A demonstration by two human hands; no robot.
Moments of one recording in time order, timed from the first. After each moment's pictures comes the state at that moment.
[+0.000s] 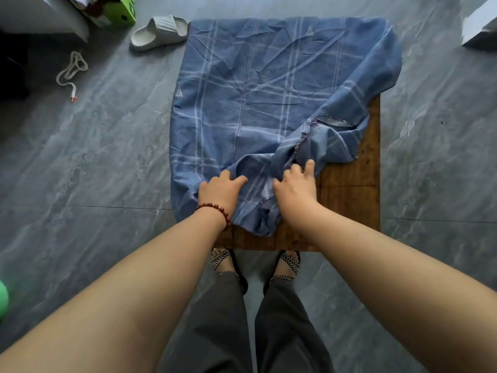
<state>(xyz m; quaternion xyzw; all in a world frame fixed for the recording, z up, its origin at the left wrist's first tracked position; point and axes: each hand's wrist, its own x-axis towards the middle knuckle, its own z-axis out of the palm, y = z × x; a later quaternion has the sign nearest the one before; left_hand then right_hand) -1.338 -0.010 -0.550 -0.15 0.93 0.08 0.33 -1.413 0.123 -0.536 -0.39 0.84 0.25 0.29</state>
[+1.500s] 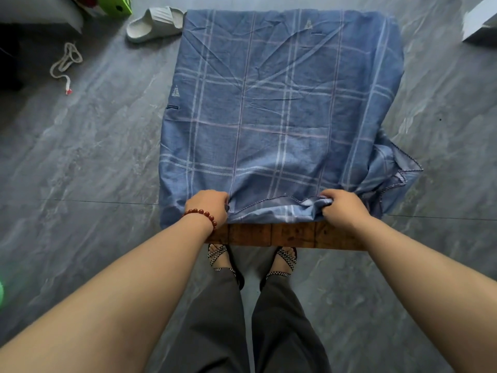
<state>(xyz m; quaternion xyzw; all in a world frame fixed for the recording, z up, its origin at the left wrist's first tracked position) -1.310 -0.017 -0.569 -0.19 0.89 0.13 0.39 -1.430 0.239 -0.577 -0.08 0.89 -0.13 0.44</state>
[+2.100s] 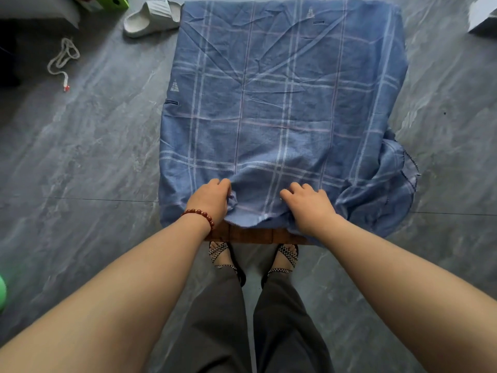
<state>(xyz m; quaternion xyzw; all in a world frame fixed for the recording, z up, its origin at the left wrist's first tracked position) -1.307 -0.015 -0.575 -0.18 0.92 0.19 0.29 -1.399 0.183 -0.576 -0.39 0.84 0.11 0.37</state>
